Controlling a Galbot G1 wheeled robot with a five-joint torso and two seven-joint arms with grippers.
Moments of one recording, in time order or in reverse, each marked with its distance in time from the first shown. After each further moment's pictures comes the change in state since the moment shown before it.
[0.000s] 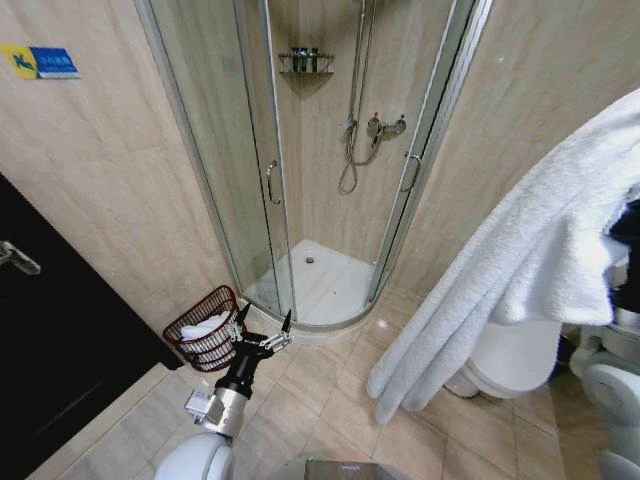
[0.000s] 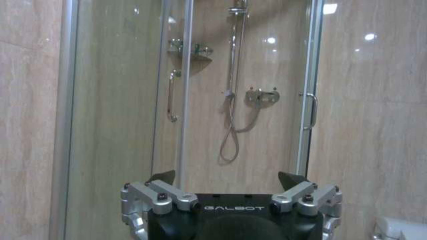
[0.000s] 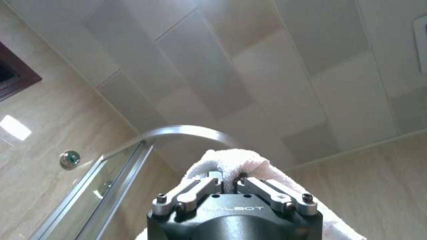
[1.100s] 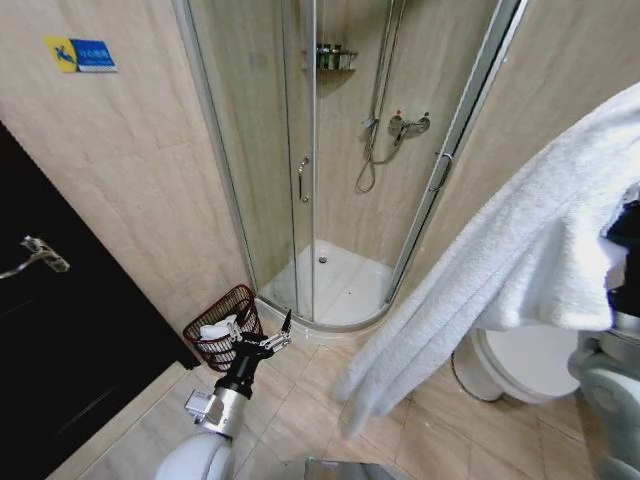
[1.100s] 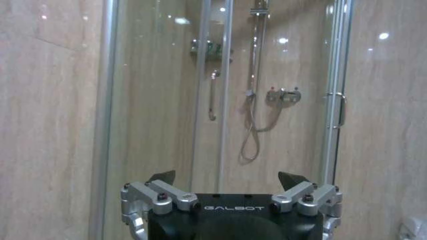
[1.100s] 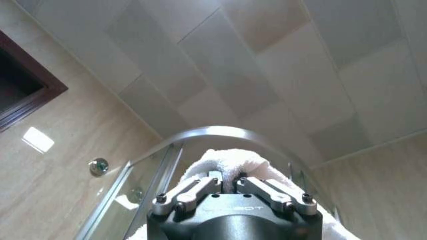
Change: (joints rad) left arm 0.000 0.000 0.000 0.000 0.000 0.000 0.000; right arm 0.003 -0.013 -0.023 0.011 0.019 0.006 0.003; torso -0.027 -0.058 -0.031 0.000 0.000
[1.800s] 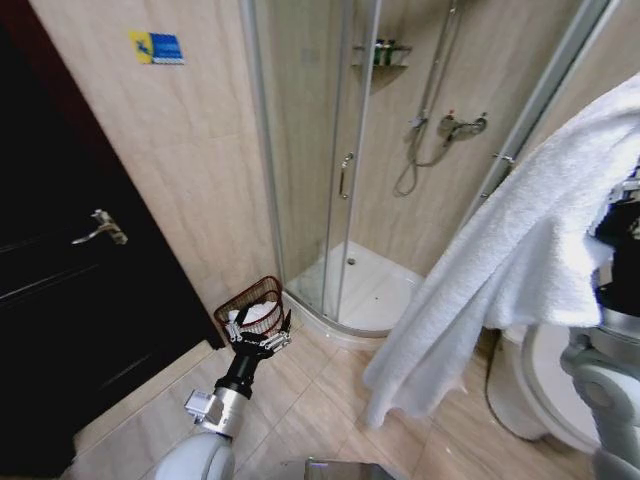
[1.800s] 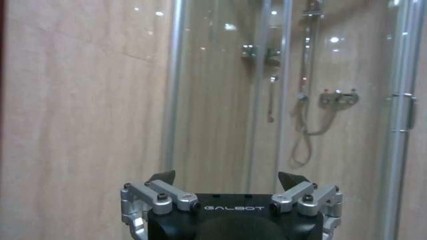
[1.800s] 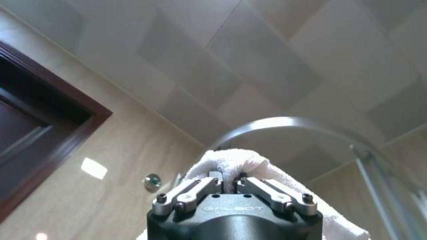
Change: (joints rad) left arm 0.000 0.000 0.000 0.000 0.000 0.000 0.000; right arm 0.013 -0.002 -0.031 -0.001 0.002 0.012 -0.017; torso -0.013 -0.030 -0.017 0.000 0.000
